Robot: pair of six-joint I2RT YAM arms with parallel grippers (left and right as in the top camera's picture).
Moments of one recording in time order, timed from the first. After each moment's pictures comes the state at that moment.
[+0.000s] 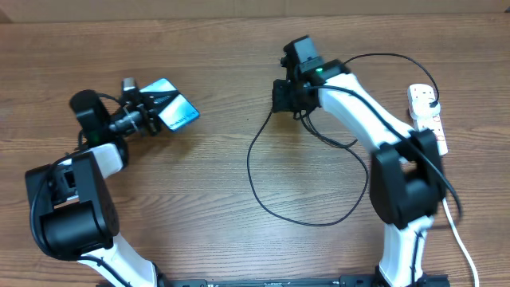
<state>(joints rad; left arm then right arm) 0.28 1.92 0.87 0.69 1.24 -1.50 0.40 2.07 1.68 -0.78 -0.24 0.39</state>
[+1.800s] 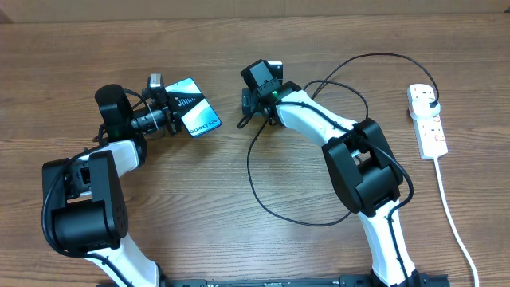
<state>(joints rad) 0.17 1.92 0.87 0.68 1.24 -1.39 0.56 2.31 1.71 -0.50 0.28 0.52</state>
